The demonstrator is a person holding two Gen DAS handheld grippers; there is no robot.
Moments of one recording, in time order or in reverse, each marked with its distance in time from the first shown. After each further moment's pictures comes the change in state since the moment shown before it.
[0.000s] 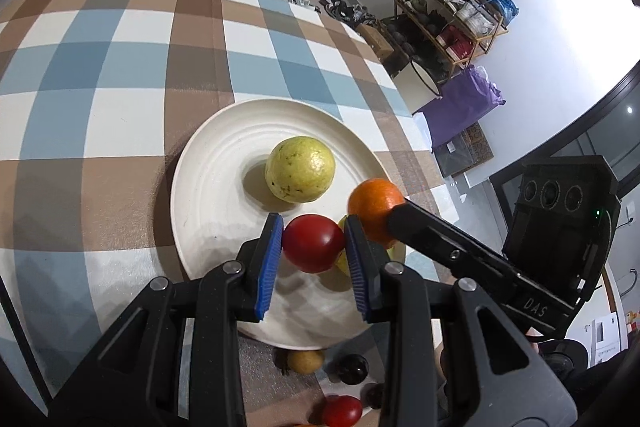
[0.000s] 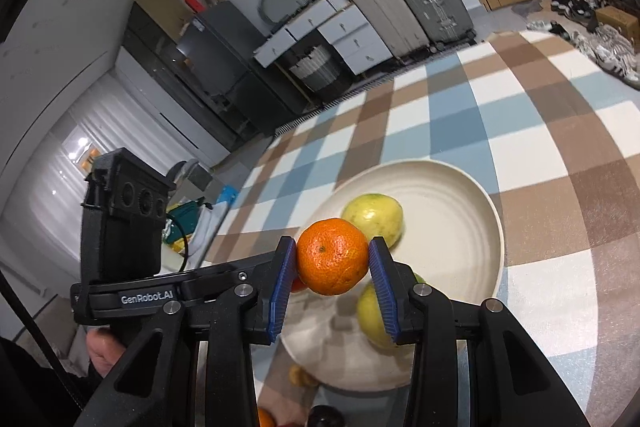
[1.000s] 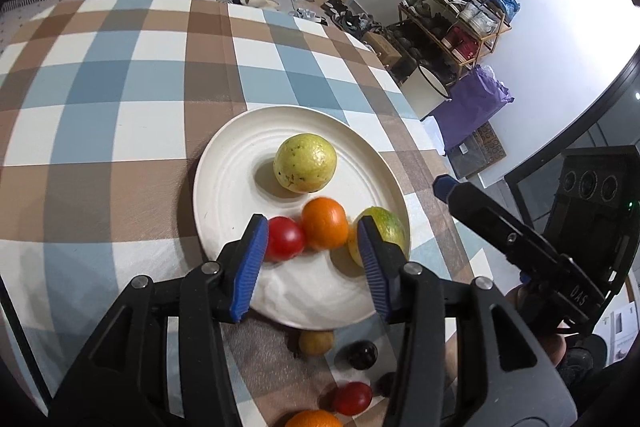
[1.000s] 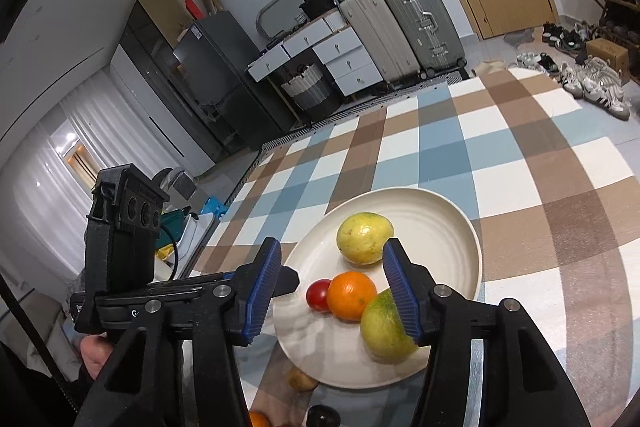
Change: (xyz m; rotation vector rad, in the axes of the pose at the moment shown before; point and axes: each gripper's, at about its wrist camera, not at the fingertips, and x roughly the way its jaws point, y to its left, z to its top) left arm -0.027 -0.011 -0.016 0.051 -0.060 0.068; right arm -0.031 0.023 0.001 -0.079 -0.105 -0.078
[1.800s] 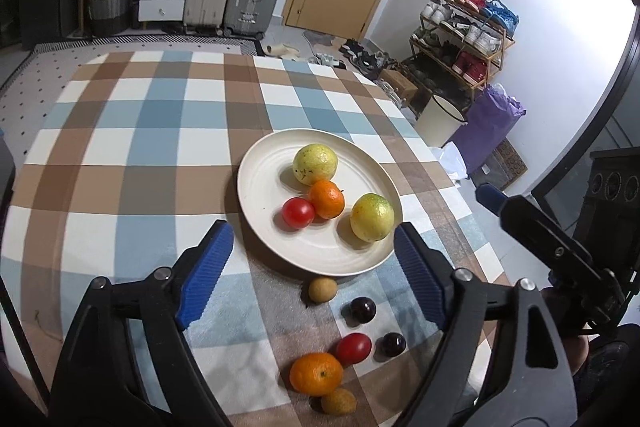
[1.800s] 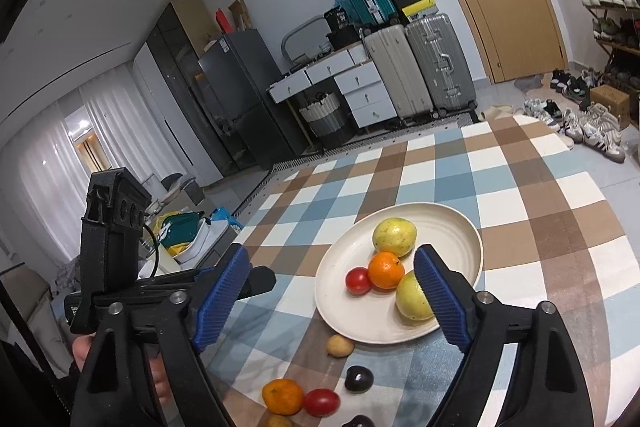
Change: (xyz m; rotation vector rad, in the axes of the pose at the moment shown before) left arm -0.102 -0.034 -0.062 0.064 -0.185 0.130; right arm -0.064 0.050 -0.030 -0.114 -0.128 0.004
